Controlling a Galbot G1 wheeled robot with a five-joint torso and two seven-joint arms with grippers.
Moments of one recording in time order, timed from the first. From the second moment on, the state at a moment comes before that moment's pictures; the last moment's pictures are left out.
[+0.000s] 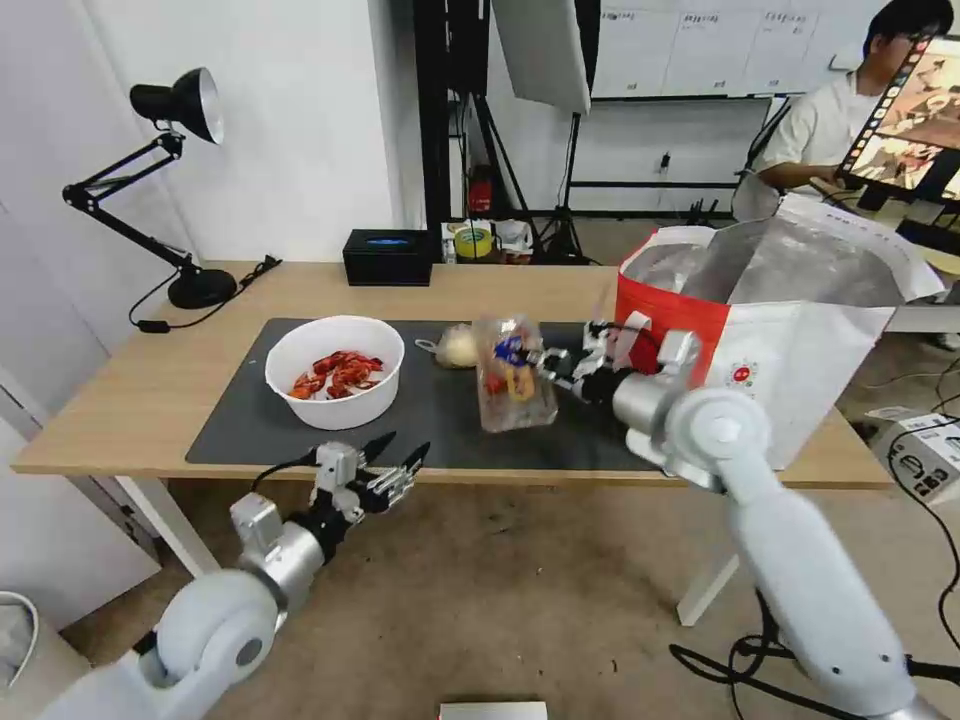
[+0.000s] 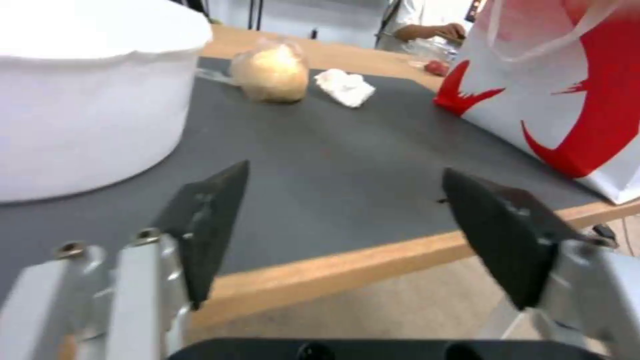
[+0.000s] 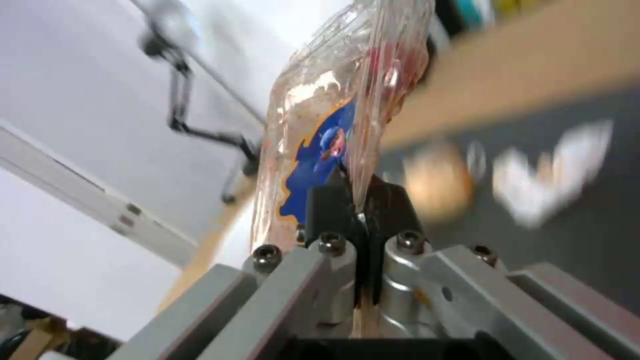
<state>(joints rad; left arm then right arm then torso) 1.43 -0.82 -0.32 -2.14 -0.81 0.08 -0.05 -0.73 1.07 0.31 2.01 1.54 -0.64 0.40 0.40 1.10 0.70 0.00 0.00</state>
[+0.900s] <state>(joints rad) 1.52 -0.89 -0.36 -2.19 -0.72 0.06 -0.03 -0.76 0.72 0.53 1.96 1.00 -0.42 0.27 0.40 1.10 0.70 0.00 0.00</state>
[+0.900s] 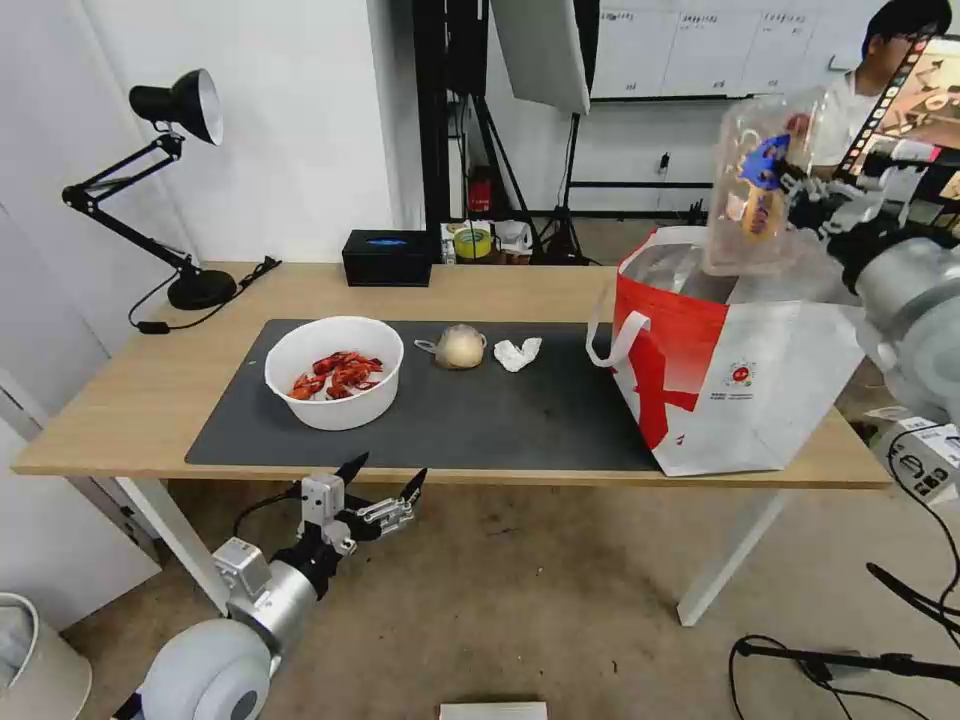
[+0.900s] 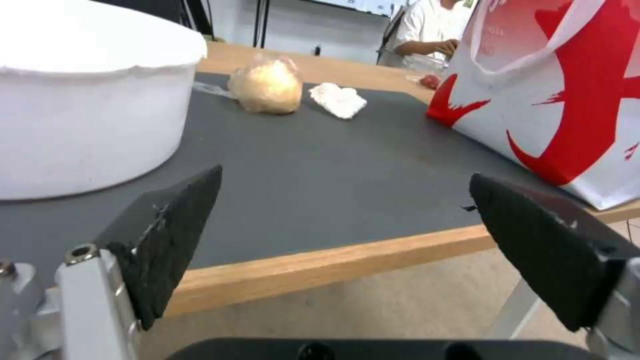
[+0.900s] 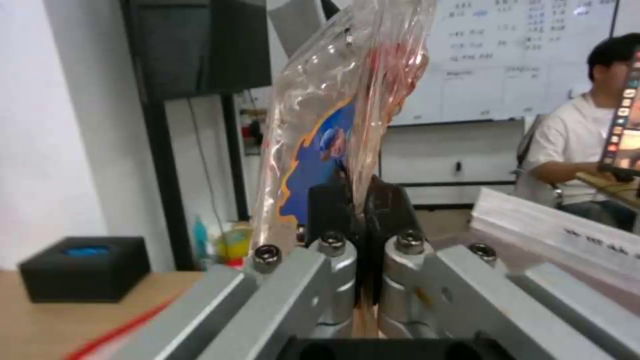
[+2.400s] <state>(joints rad) 1.56 -0.87 -0.42 -2.25 -0.69 0.07 -0.04 -0.89 0.70 0.57 2.15 1.14 -0.39 0.15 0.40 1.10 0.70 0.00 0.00</state>
